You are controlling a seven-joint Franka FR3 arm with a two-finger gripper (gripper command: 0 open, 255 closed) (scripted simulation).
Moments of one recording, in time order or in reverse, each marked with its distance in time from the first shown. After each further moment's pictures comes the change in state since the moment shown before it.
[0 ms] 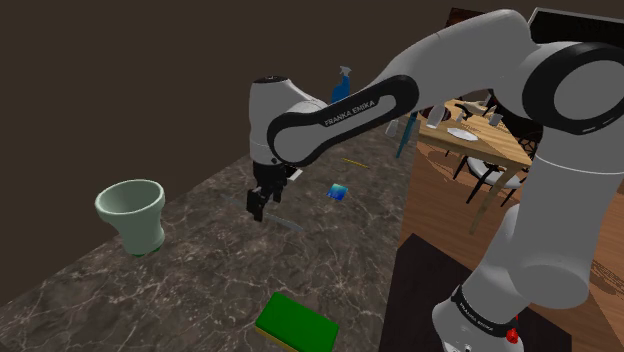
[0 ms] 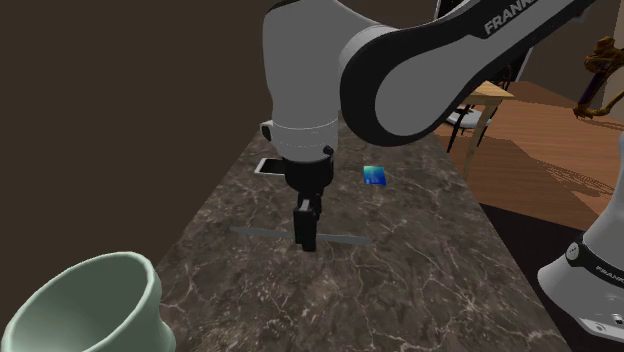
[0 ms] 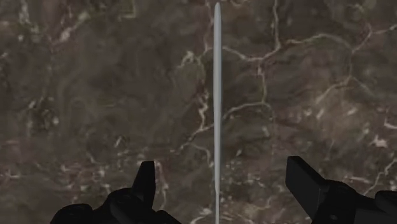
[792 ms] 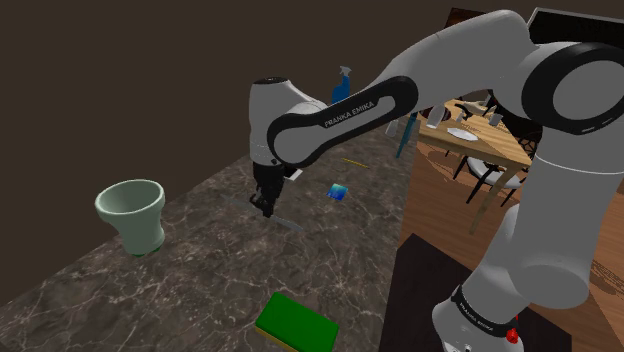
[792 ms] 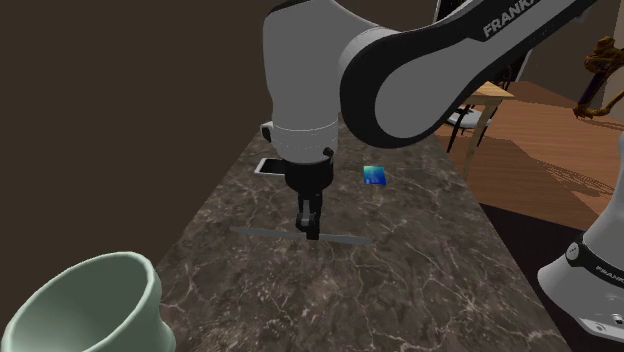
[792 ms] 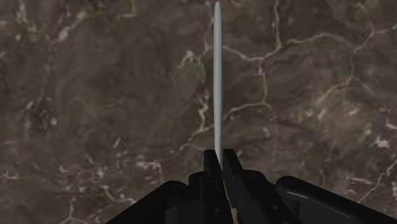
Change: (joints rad) arm 0.000 0.003 0.000 -0.002 -0.001 0.005 0.001
